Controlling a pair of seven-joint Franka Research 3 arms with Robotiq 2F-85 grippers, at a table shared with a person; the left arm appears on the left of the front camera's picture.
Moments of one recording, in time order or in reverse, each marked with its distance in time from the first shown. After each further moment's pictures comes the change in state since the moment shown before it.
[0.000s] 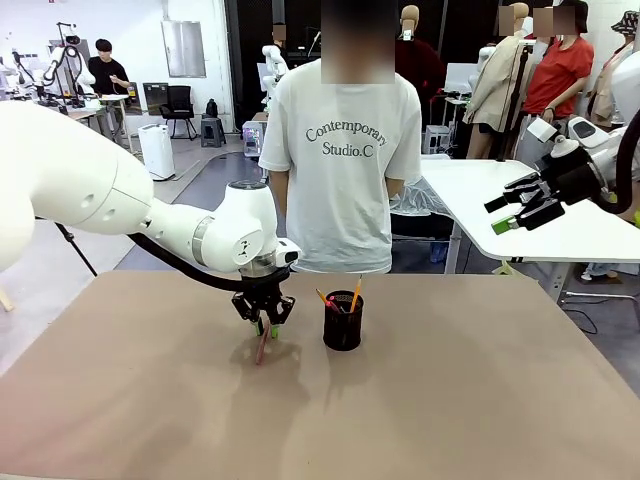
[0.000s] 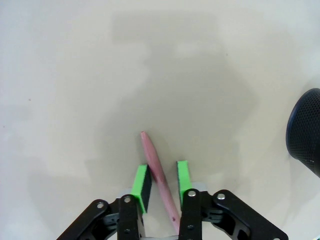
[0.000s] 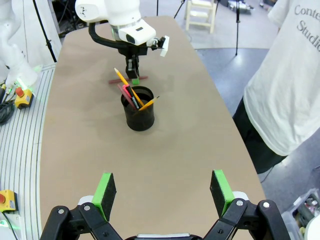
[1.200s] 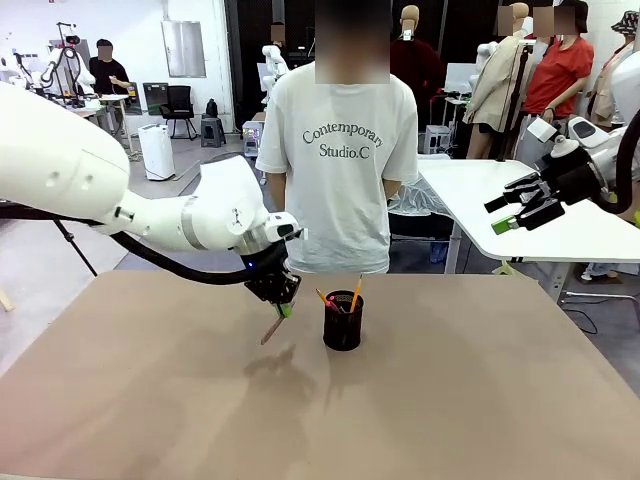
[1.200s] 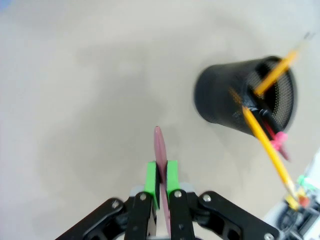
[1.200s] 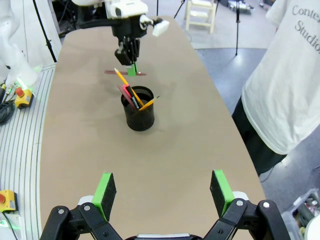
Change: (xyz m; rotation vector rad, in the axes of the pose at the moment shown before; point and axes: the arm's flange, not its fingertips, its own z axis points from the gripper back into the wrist) left arm -0.002 0.003 0.066 -0.299 -0.087 -0.256; right arm 0.000 0.000 0.000 0.000 0.000 0.000
